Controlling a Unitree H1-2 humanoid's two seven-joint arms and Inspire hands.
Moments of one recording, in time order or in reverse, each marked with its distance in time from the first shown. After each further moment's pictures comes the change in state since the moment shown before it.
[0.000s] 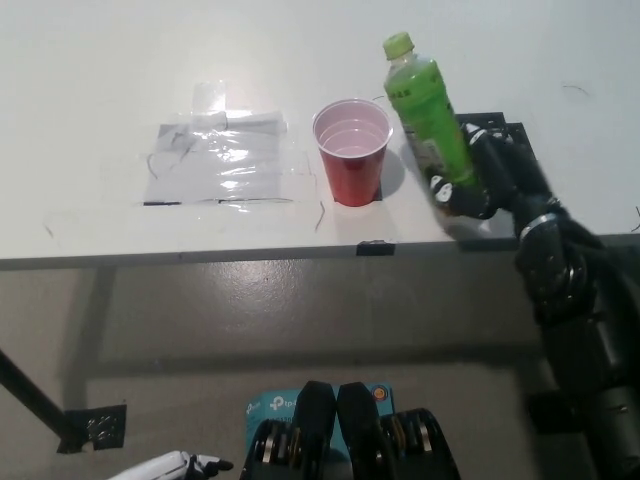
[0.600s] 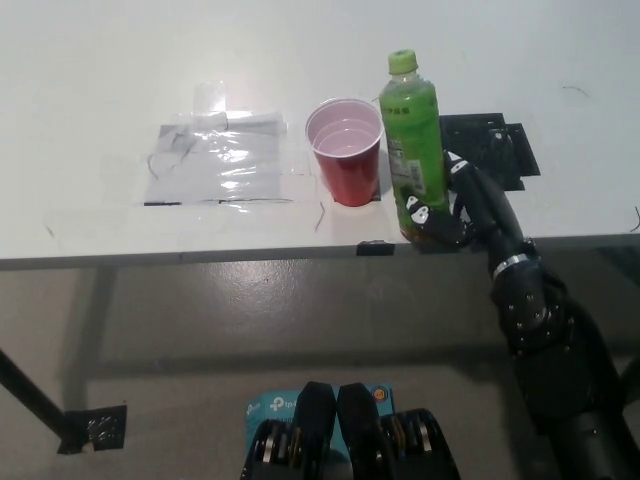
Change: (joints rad) left_arm 0.069 -0.034 0.001 0.002 -0.001 0.000 0.002; right_arm 0.045 0.038 -0.010 0.141 0.109 -0.197 -0.212
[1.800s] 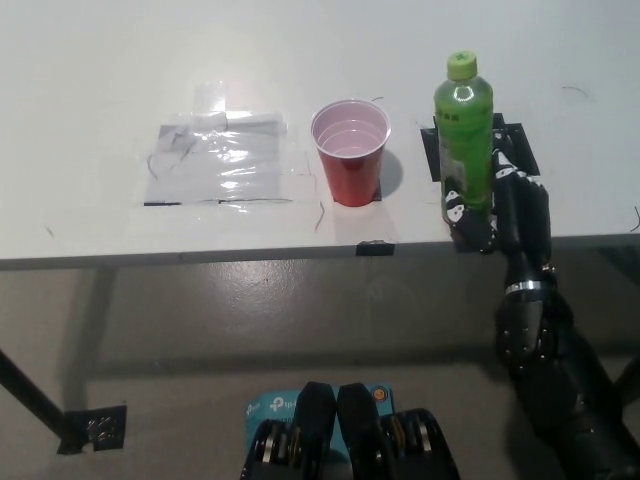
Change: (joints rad) left_arm 0.035 -0.030 0.005 0.001 0.001 -0.003 0.004; right_arm -0.038 -0.022 0.070 0.300 -0.046 -0.149 -0.563
